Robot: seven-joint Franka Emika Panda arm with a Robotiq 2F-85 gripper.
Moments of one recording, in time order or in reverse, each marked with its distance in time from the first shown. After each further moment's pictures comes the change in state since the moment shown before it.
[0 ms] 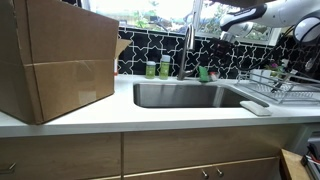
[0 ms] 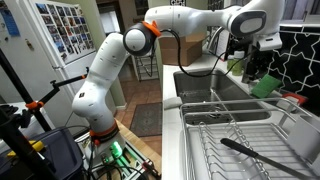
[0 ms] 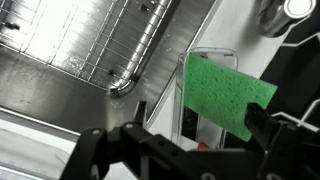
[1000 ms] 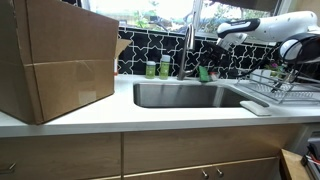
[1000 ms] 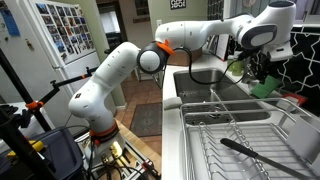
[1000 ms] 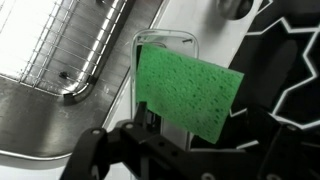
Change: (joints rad) arm -0.148 0.218 0.168 0.289 0.027 0.059 0.014
